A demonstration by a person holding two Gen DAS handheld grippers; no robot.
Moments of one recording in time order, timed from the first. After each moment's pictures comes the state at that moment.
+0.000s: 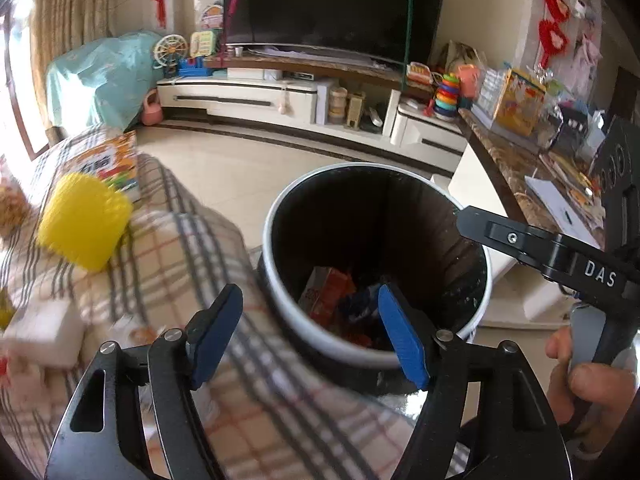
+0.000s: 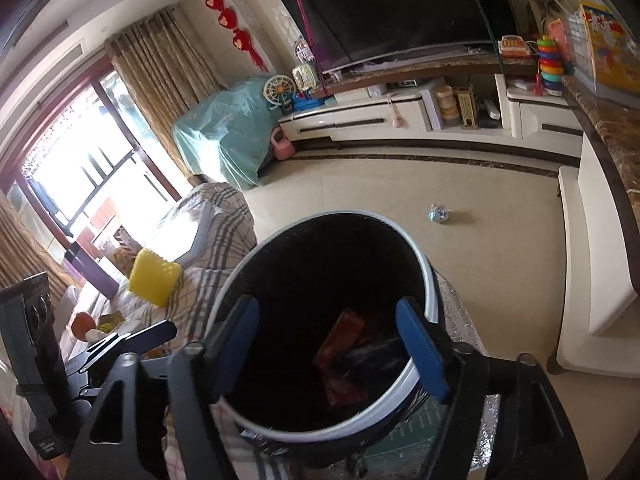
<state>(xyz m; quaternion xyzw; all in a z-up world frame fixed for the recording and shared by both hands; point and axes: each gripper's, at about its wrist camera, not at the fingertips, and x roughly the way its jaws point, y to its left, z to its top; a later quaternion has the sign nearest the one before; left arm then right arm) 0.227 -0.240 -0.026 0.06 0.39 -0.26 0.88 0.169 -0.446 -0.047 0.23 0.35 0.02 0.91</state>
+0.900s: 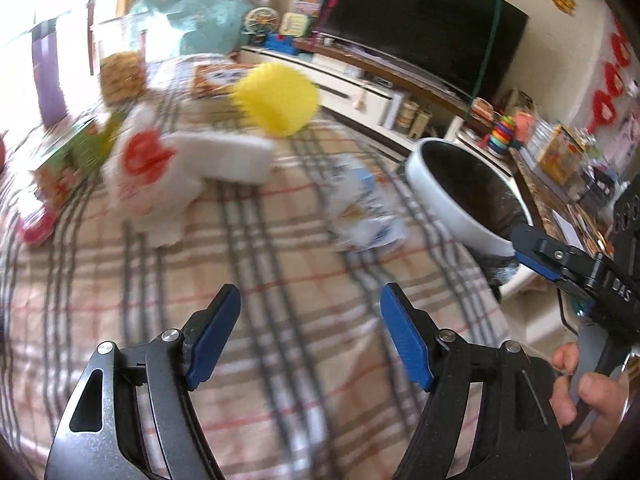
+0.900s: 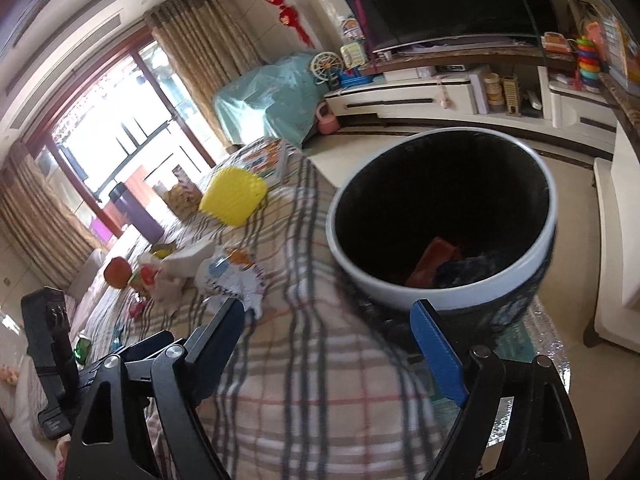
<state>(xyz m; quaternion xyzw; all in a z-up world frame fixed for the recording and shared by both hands) 0.164 -0.072 -0.056 -0.04 0.42 -0.16 0.89 0.125 -0.339 -0.054 0.21 0.37 0.09 0.90</state>
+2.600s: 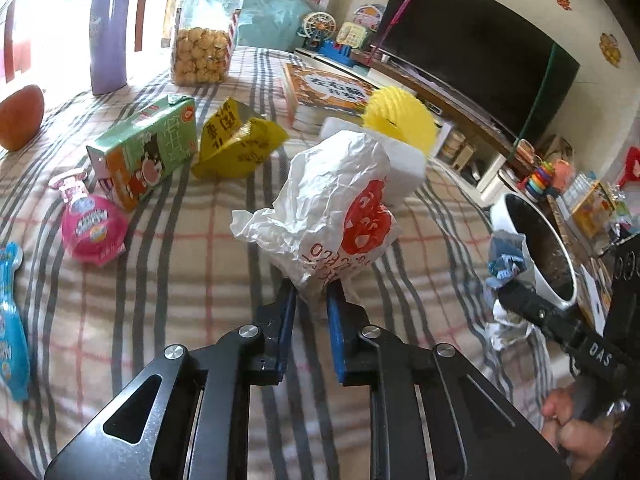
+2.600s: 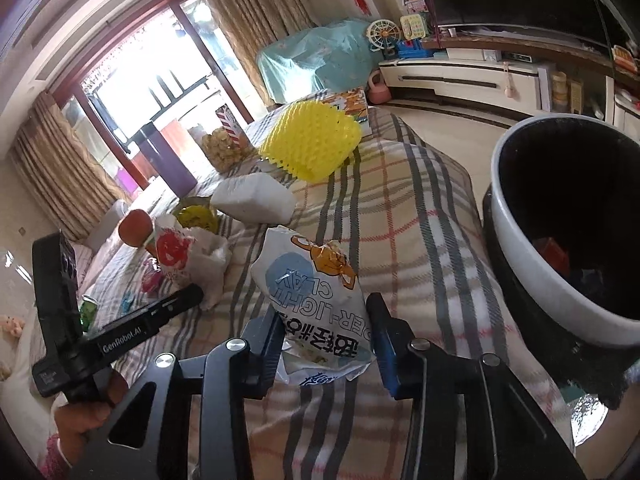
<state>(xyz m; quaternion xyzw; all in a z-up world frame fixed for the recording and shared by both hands) 0.211 0.006 -0.071 -0.10 0.42 -0.11 0.90 0.175 -0.243 -0.076 0.17 0.40 0.17 0.88</state>
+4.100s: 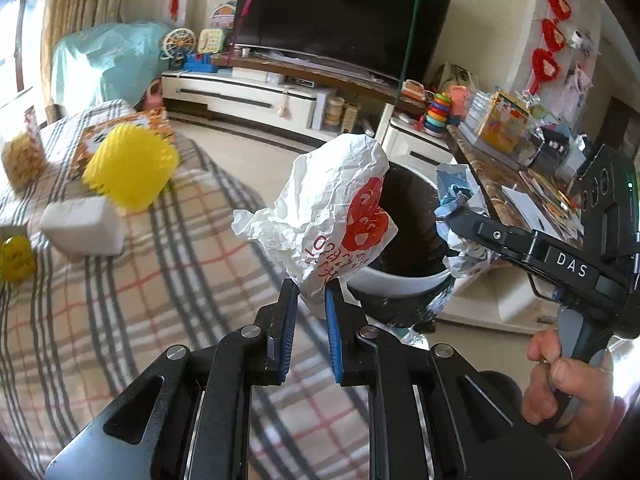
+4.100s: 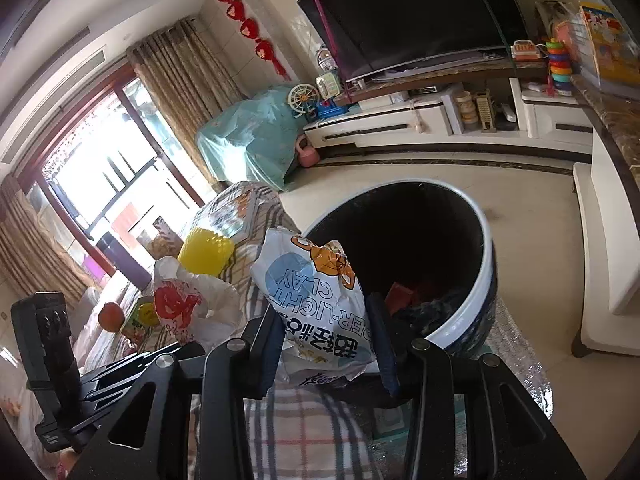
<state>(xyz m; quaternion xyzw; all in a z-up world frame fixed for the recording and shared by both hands) 0.194 -0.182 -0.022 0.02 0.39 -0.29 0.88 0.130 -0.397 -0.041 0.25 0.33 0.05 0.91</state>
